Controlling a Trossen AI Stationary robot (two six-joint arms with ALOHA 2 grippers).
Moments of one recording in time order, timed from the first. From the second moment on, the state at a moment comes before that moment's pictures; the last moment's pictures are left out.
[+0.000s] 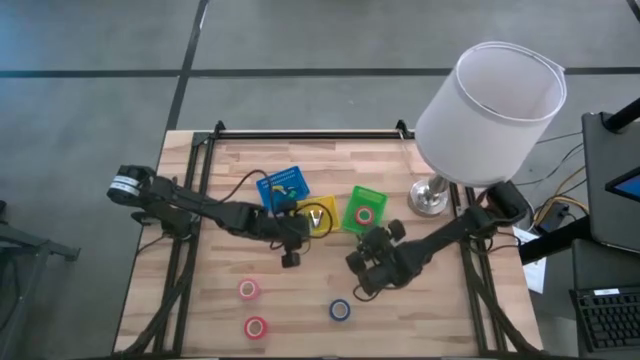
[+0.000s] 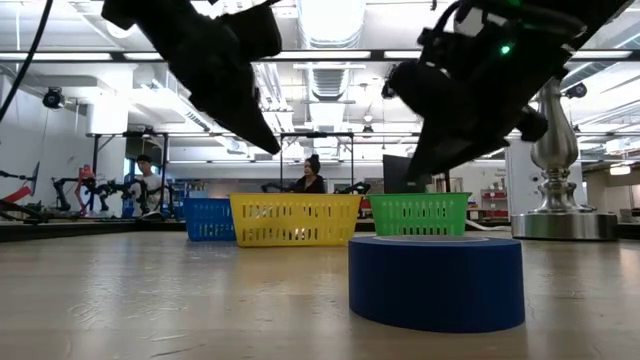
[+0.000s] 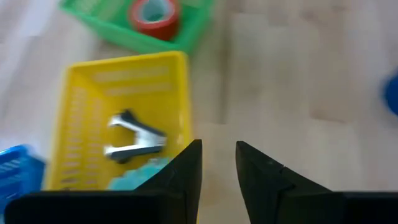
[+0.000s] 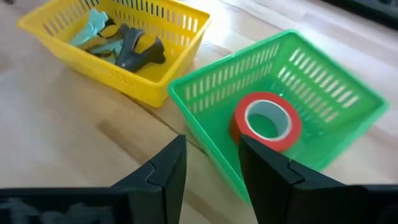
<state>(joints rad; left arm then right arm) -0.20 1.49 0.94 -0.26 -0.24 -0.18 0.47 1.81 1.09 -0.68 0.89 1.32</state>
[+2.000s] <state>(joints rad) -0.57 1.37 0.66 -0.44 0.06 -0.69 0.96 1.61 0.45 0.62 1.13 0.85</state>
